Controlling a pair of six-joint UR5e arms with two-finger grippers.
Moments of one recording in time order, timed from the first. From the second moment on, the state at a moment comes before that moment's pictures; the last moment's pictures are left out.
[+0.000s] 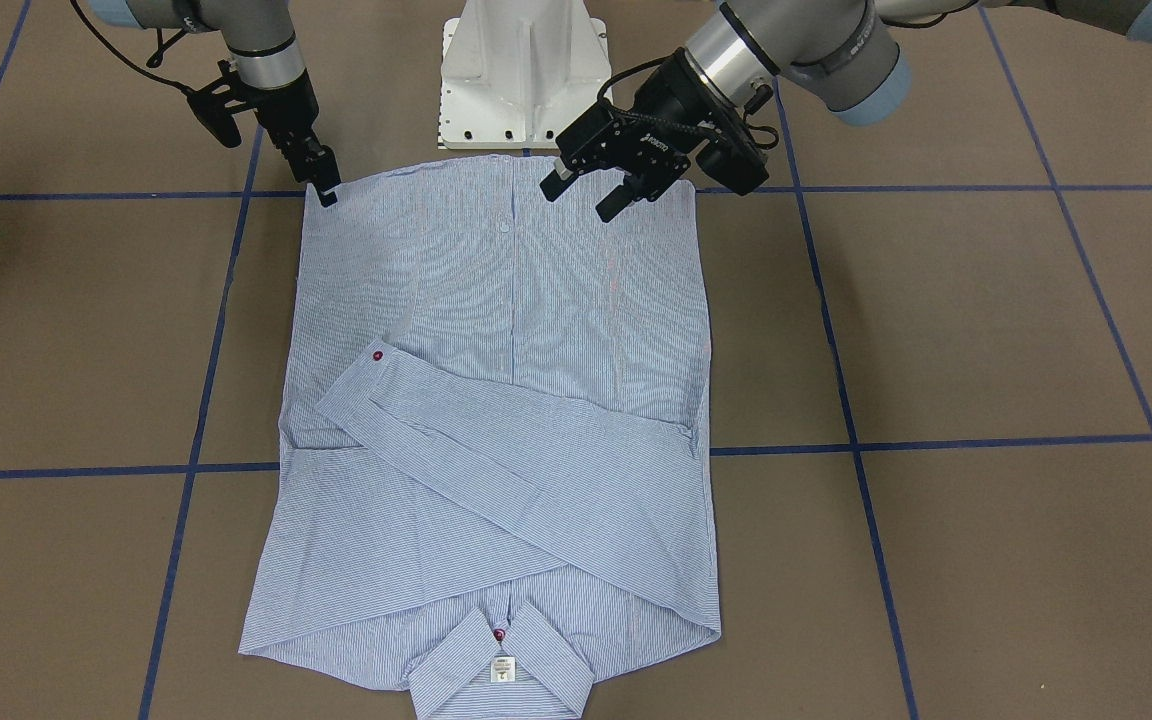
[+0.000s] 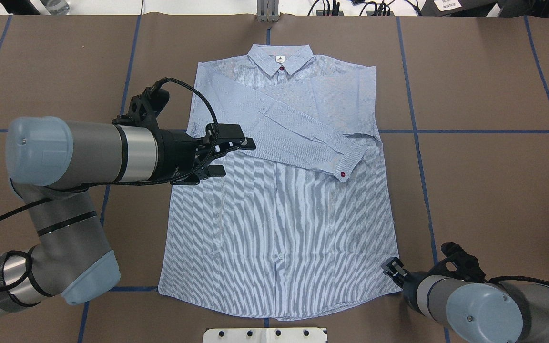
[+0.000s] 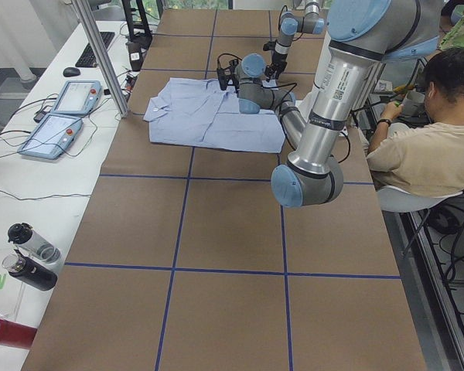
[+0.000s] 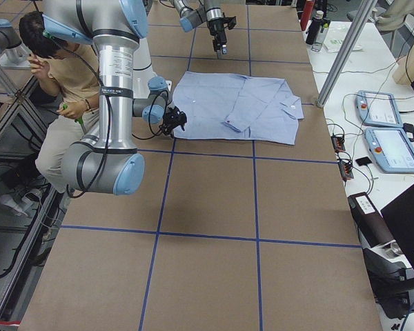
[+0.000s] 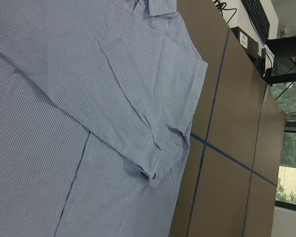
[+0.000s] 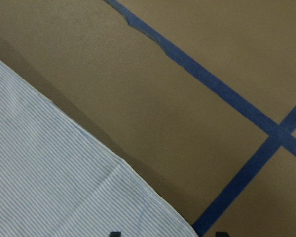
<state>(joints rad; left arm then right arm) -0.56 -2.02 -1.89 -2.39 -1.84 -1.83 0.10 -1.64 2.13 -1.27 1.46 2.38</state>
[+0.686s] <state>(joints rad) -0.55 -2.02 -1.89 -2.39 -1.84 -1.83 0.09 -1.65 2.13 -1.27 1.46 2.39</state>
